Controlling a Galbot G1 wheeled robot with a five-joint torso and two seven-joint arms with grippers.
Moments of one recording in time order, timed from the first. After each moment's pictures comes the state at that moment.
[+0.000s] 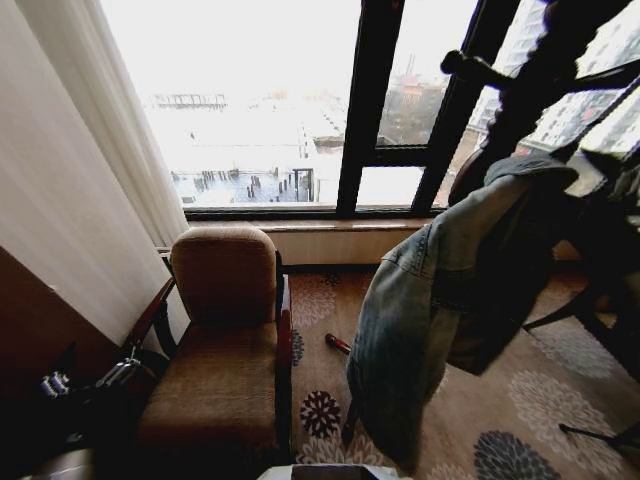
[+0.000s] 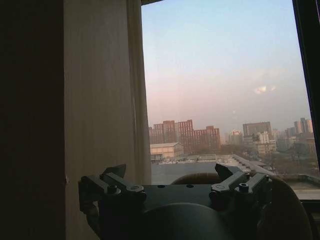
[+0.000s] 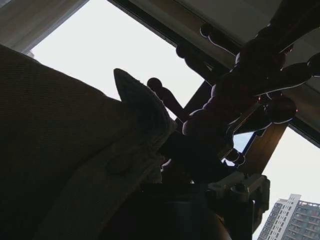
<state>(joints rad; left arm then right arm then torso) 2.09 -1.32 -1.03 -2.27 -0.49 -0.43 -0.06 -1.68 0.69 1.48 2.47 0.60 -0.24 -0.02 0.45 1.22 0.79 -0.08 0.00</state>
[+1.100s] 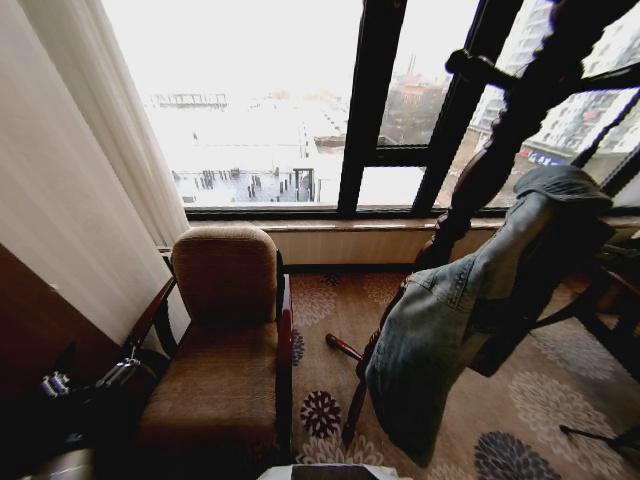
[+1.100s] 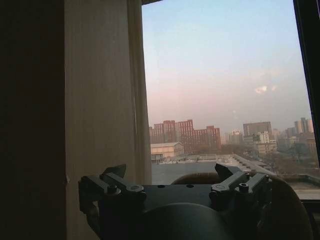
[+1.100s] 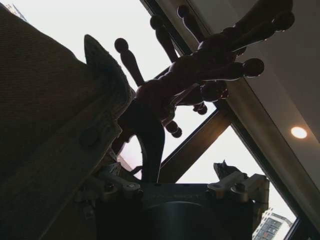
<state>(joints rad) 2.09 -1.32 -1.03 -2.27 -0.49 -0.43 -0.06 -1.85 0.93 1.70 2.50 0.33 -0.17 -0.06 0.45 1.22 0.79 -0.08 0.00</state>
